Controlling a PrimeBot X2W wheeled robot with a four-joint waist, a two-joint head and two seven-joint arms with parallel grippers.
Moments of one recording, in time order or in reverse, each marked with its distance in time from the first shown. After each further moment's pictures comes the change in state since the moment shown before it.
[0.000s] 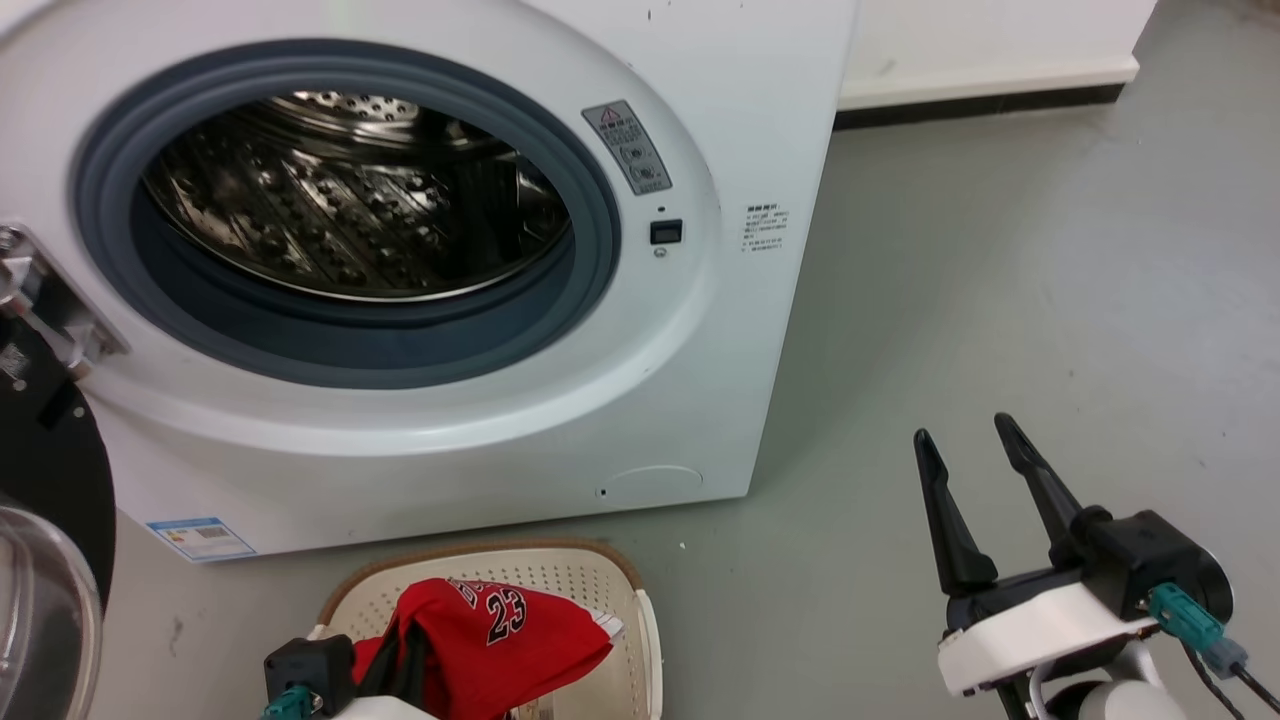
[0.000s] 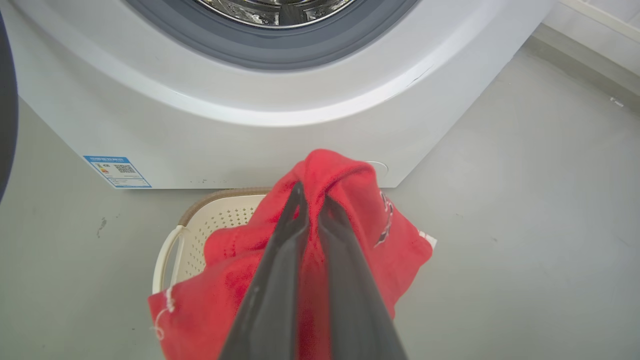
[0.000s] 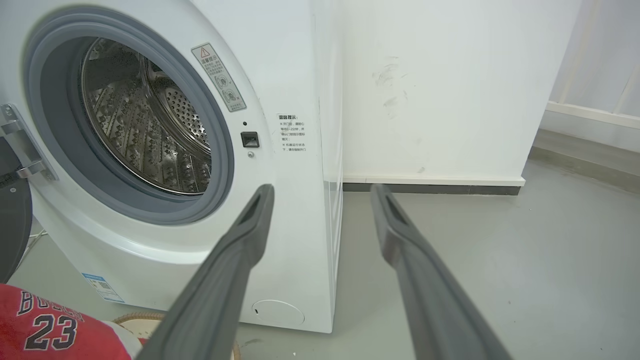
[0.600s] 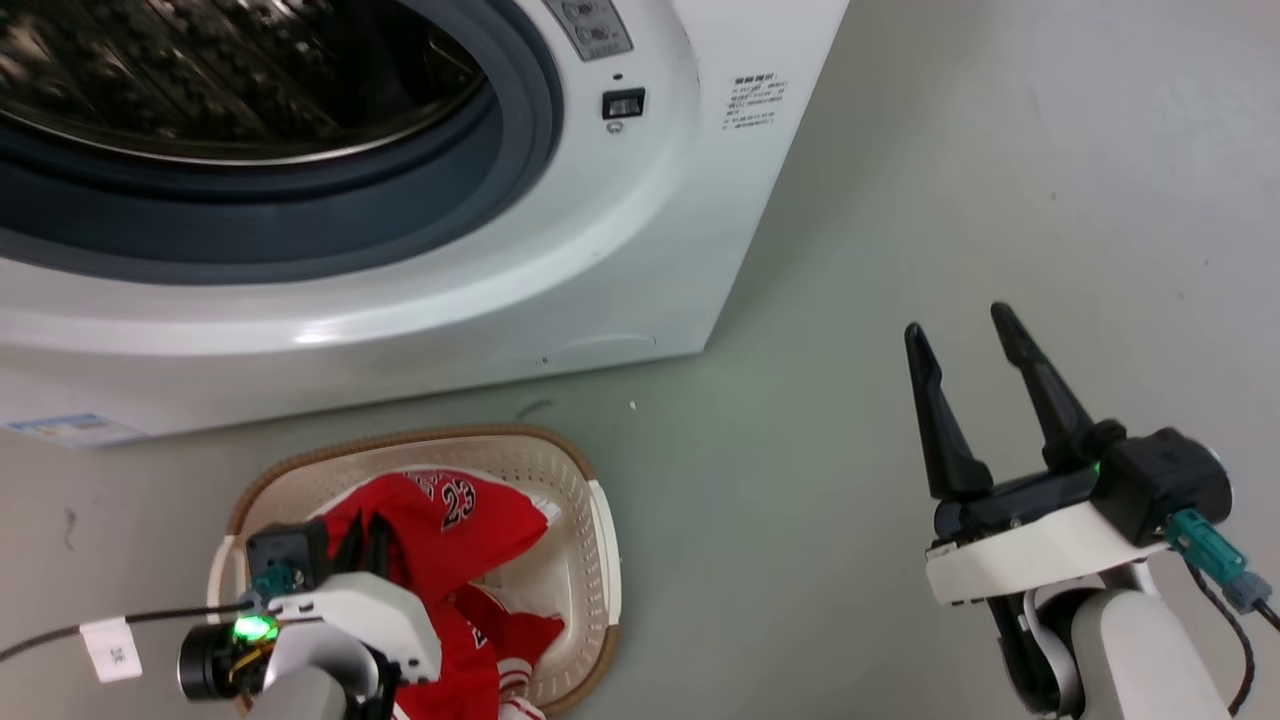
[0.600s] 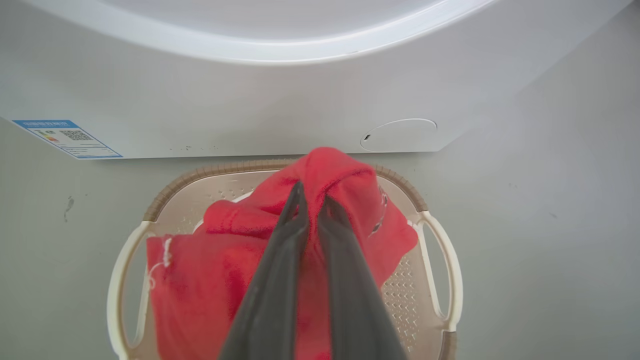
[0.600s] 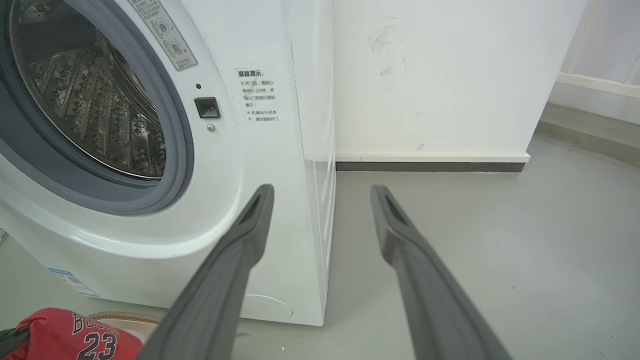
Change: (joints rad) left arm -0.321 -0.015 0.025 0.450 -0.003 -0.053 -0.148; right arm -0.148 0.000 0.028 0.005 0.025 0.000 -0.053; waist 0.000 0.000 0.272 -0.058
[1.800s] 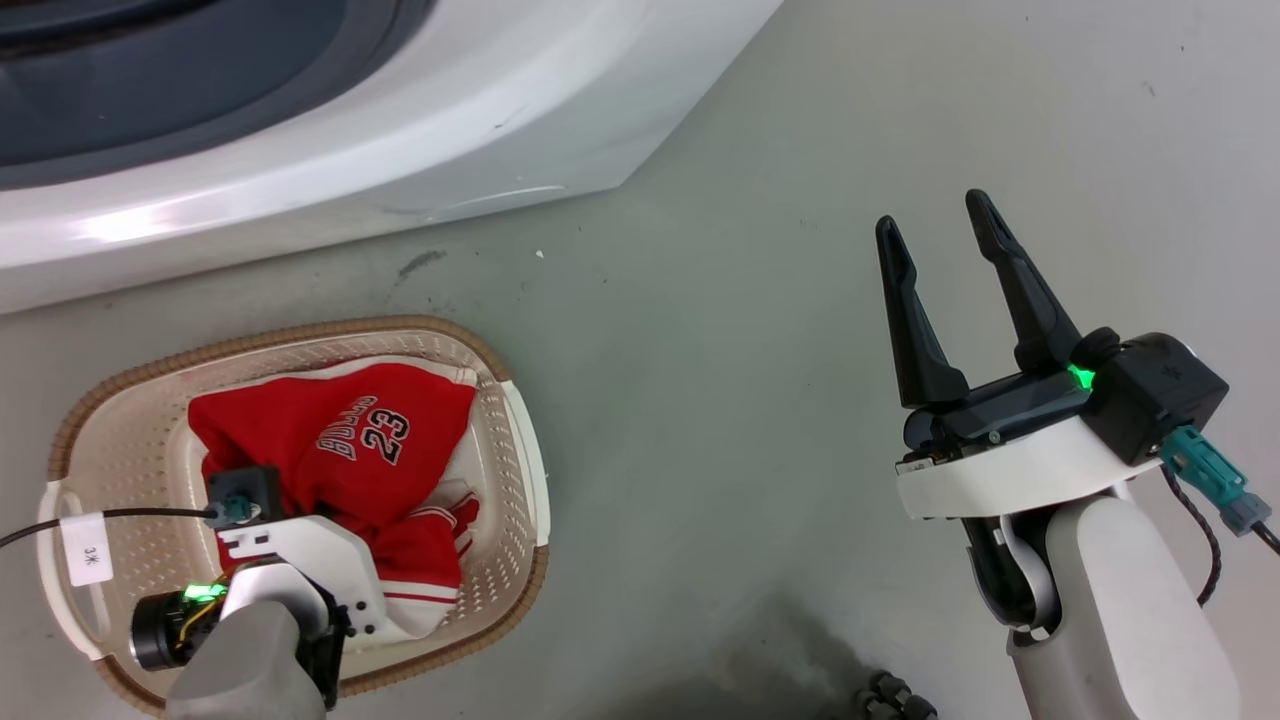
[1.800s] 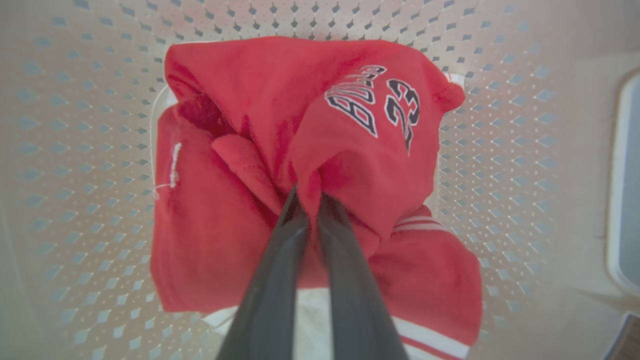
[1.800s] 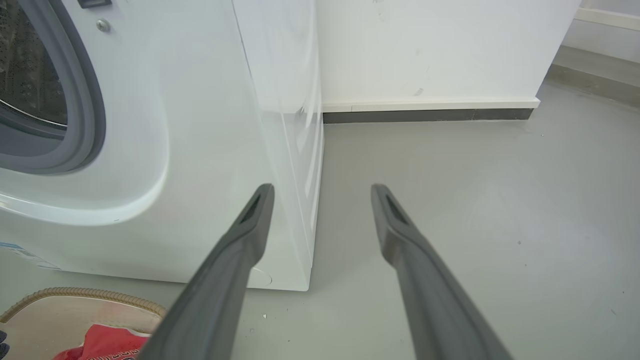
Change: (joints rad) left arm -0.407 -0.003 0.005 0.723 -0.006 -0.097 -0.071; right arm -0.188 0.000 0.063 0.069 0.068 0.000 -0.068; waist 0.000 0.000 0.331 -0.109
